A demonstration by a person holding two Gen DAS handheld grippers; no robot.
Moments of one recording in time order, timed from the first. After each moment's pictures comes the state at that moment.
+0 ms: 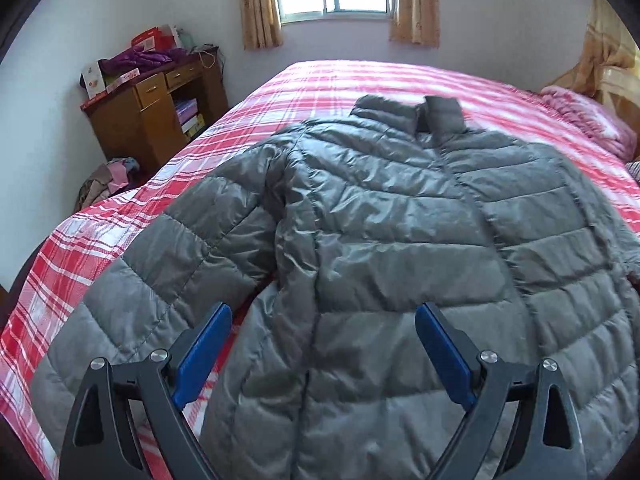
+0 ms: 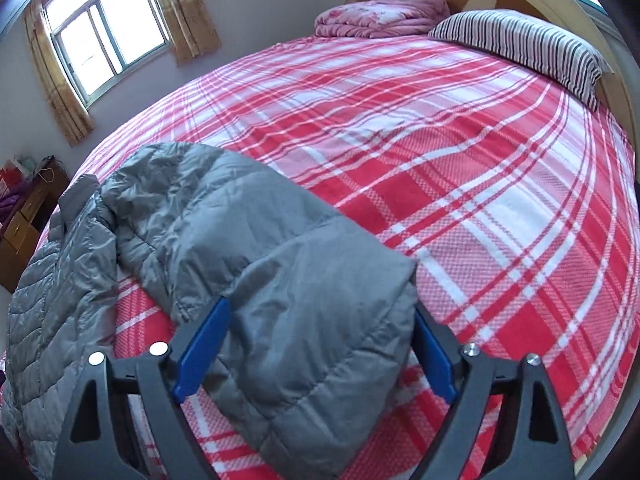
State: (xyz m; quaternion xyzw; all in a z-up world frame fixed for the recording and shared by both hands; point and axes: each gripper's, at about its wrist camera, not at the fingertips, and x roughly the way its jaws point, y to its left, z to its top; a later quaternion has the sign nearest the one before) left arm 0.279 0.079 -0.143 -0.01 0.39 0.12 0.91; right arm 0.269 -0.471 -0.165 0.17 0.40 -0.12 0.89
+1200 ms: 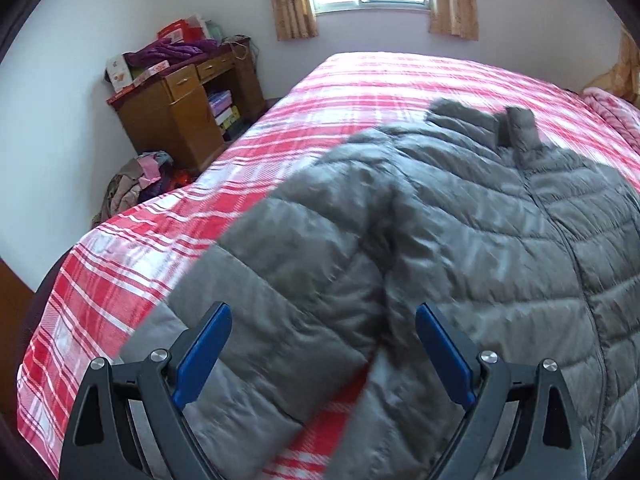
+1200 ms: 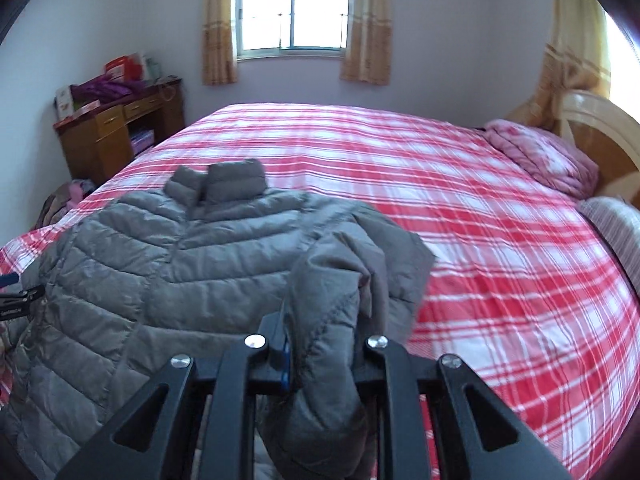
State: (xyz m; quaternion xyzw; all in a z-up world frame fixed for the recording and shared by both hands) left arm 0.327 0.157 -0.137 -0.01 0.40 0.18 0.90; right arm 0.347 -0.266 -0.075 -0.05 0.33 0.08 0.94
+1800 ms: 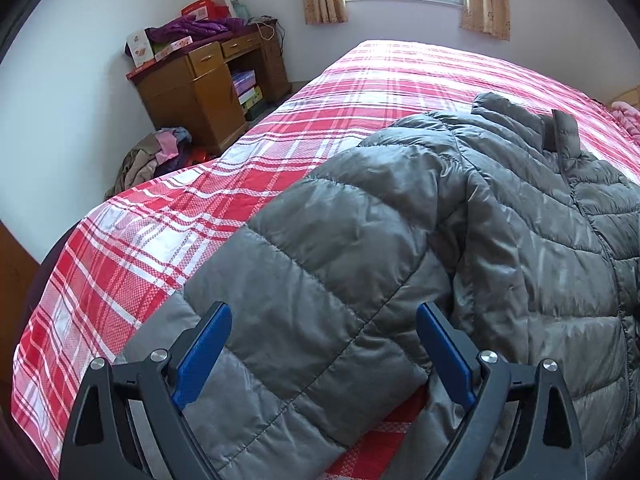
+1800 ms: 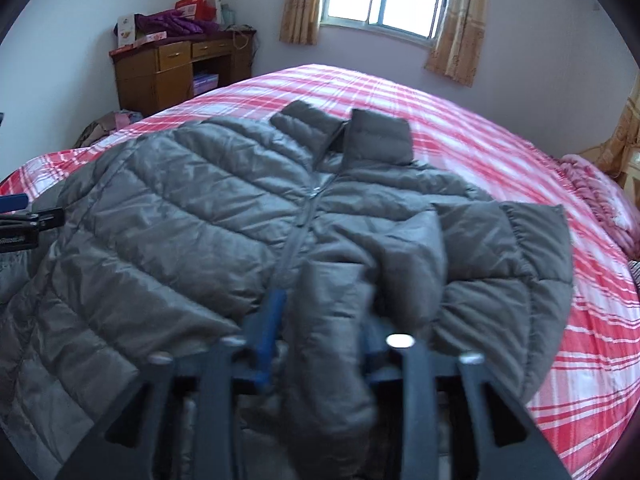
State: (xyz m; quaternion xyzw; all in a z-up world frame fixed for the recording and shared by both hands) left arm 0.334 0.189 -0.155 -0.03 0.42 0.22 0.88; right arm 0.366 -0.111 -0.152 -0.13 0.37 0.17 0.90
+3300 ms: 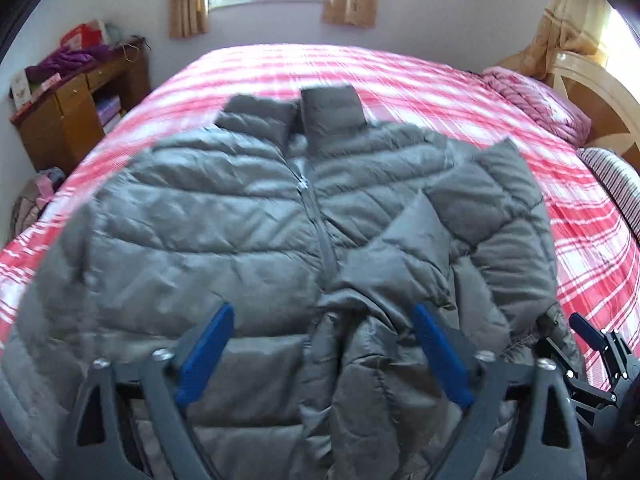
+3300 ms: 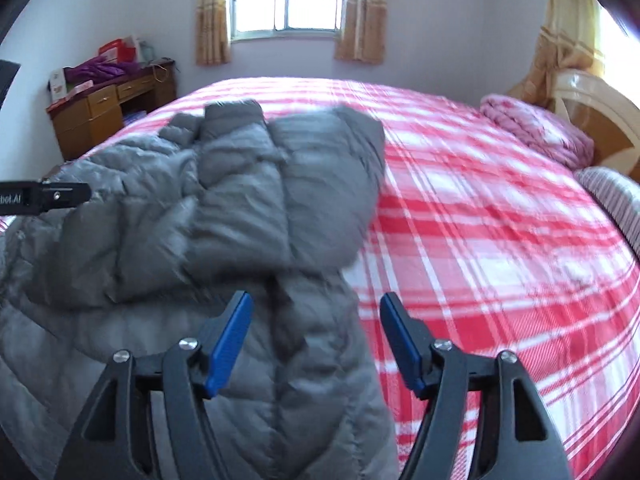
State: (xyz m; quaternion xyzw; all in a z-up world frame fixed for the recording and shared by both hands) left arm 0.389 -0.022 -0.147 -0.03 0.43 -0.01 0.90; right arm 0.305 -0.269 -0.160 -0.05 0.36 0.05 0.93
